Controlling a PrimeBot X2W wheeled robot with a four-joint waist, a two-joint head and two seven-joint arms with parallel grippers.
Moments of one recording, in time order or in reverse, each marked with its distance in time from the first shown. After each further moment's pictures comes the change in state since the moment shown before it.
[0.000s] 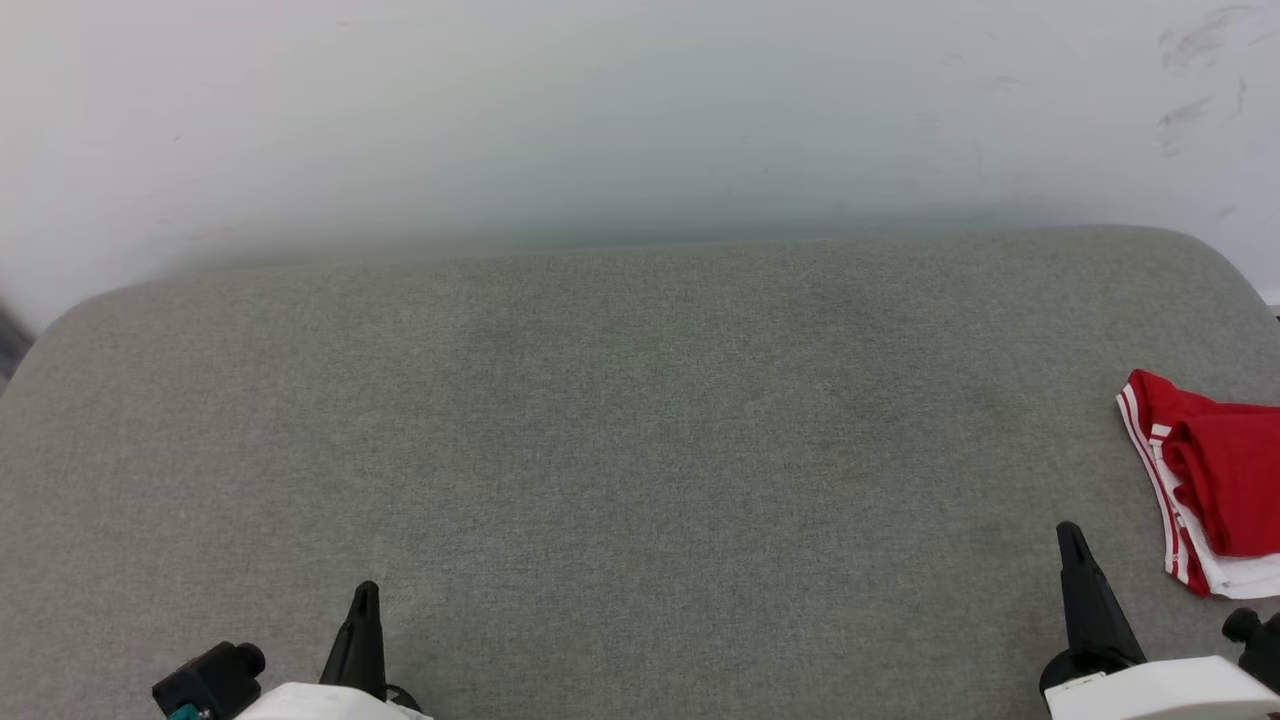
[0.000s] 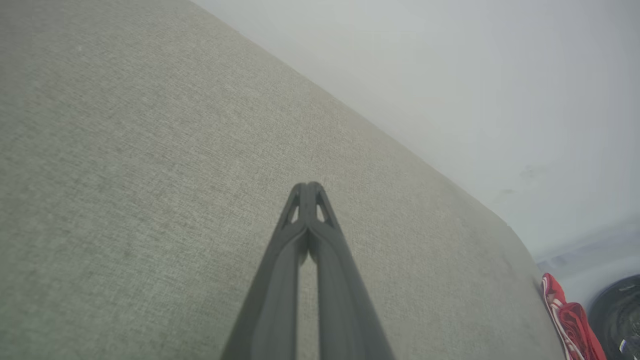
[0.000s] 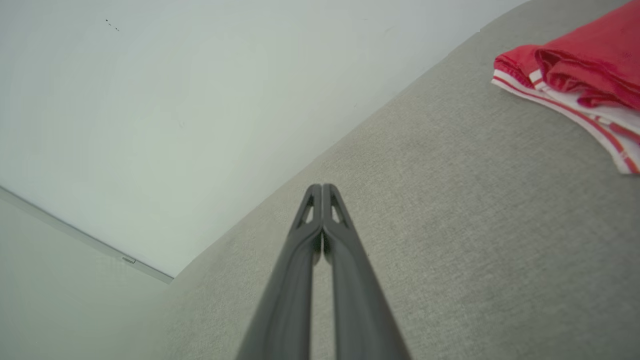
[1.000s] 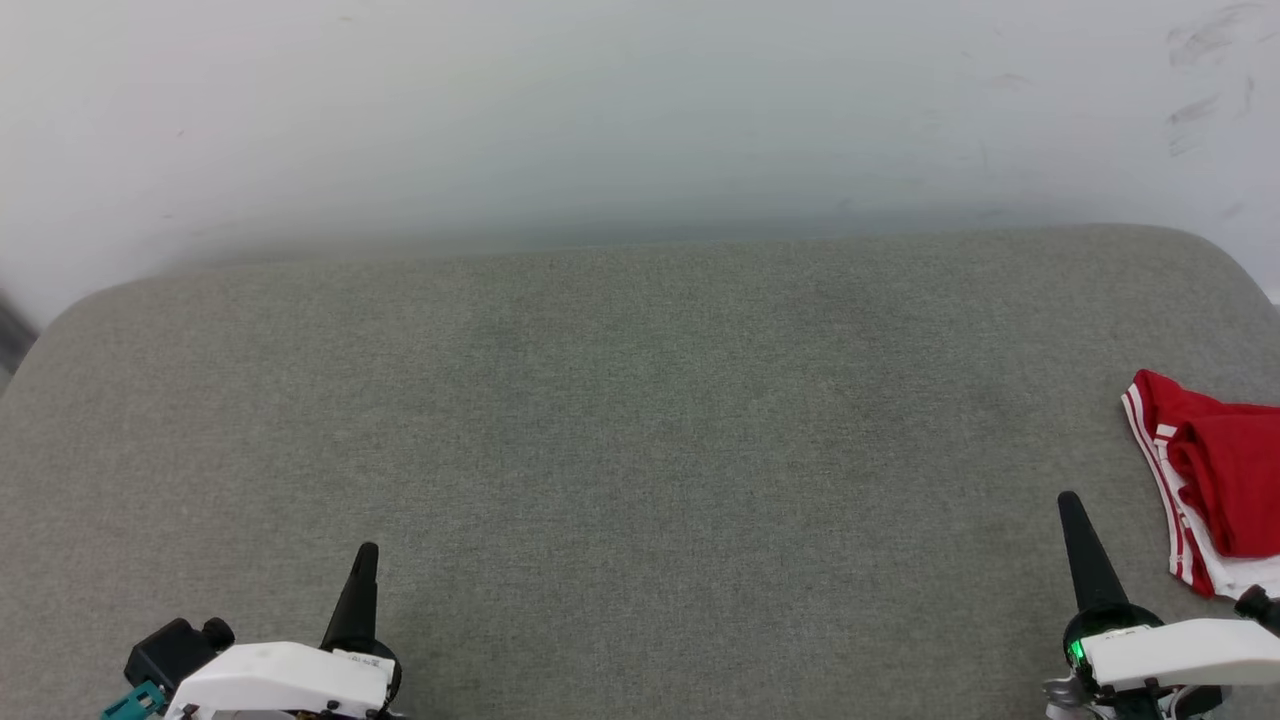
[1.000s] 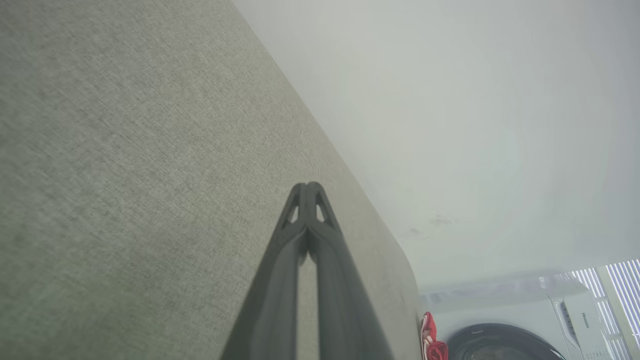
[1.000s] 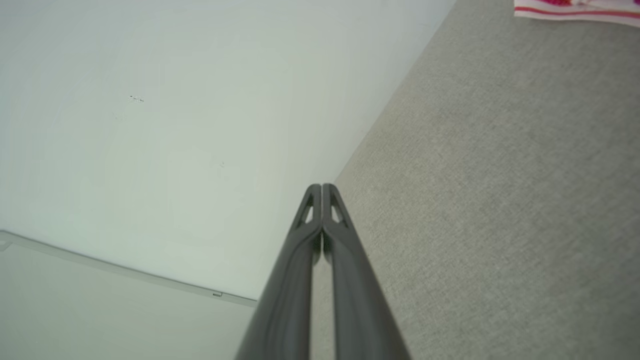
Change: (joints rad) left arm -0.085 0.000 0.044 0.045 -0.398 -0.067 0.087; right arm -0.079 -0.006 -0.016 0.051 0.371 0.000 0.086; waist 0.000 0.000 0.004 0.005
